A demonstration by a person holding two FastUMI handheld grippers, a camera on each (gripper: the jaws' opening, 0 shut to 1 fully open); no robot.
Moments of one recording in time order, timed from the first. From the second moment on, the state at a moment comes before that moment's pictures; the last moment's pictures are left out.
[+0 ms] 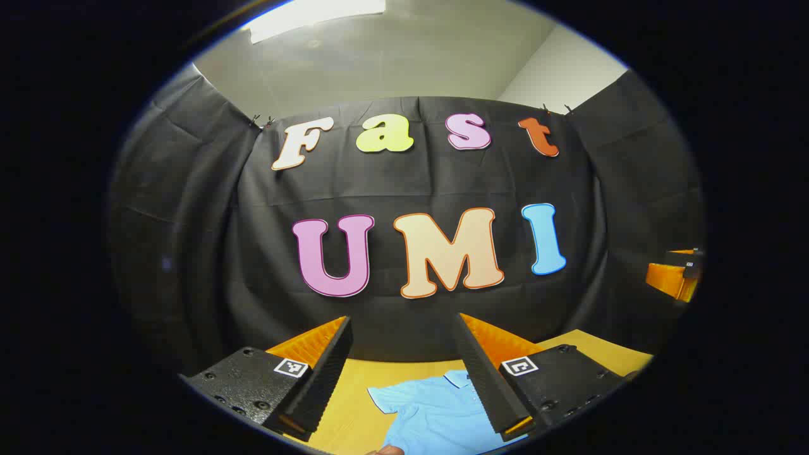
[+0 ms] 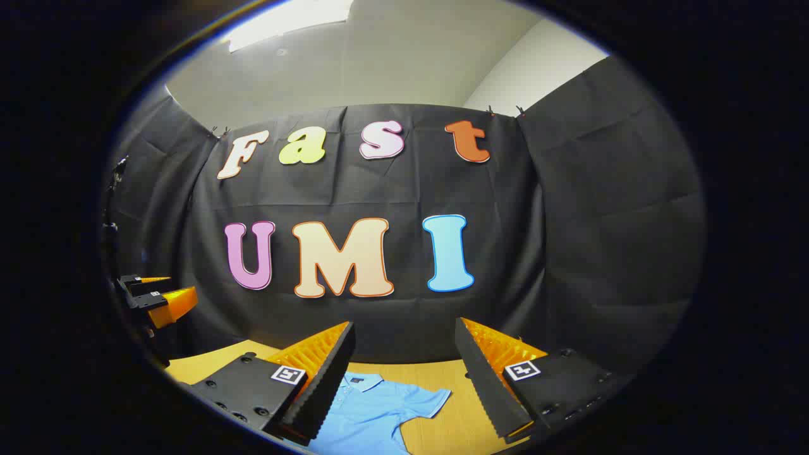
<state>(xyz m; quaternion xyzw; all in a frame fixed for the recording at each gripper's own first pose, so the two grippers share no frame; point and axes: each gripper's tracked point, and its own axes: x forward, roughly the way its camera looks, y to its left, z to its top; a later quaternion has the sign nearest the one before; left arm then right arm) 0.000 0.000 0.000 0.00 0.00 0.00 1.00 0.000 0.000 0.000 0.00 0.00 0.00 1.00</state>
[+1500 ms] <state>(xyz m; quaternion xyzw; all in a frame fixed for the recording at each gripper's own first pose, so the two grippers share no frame) 0.048 0.048 -0.049 0.00 0.04 0.00 1.00 0.136 -0.022 -0.139 -0.02 0.15 -0.04 0.99</state>
